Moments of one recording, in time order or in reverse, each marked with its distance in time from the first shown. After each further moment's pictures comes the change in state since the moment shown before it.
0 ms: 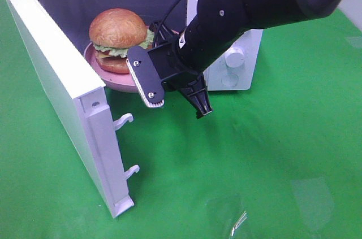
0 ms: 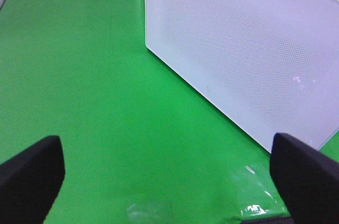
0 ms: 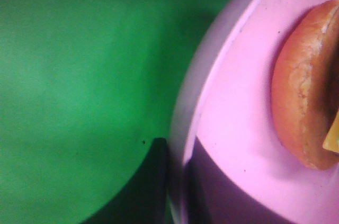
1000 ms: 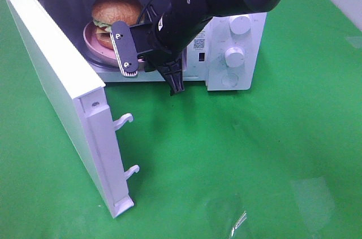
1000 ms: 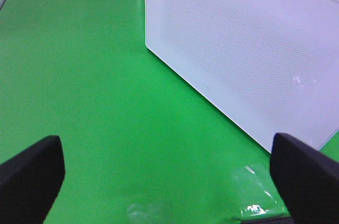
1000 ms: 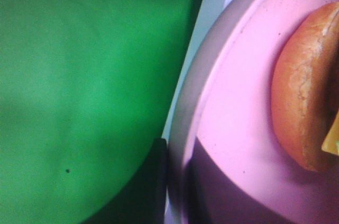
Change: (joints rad) left arm 0.000 0.000 0.000 0.000 0.000 0.000; right arm -0.024 0.208 -0.314 -0.019 0.054 0.126
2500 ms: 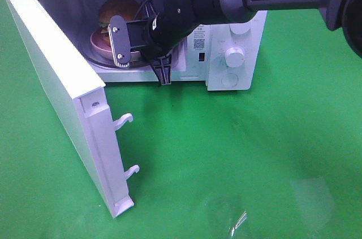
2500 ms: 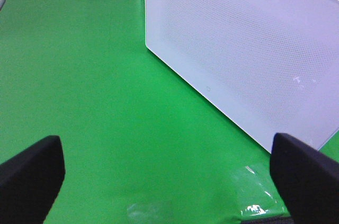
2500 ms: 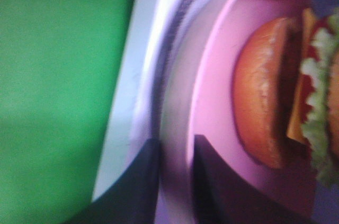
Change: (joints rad) left arm 0.000 0.000 0.000 0.000 0.000 0.000; right arm -0.028 0.142 -0.155 -0.017 -0.098 0.080
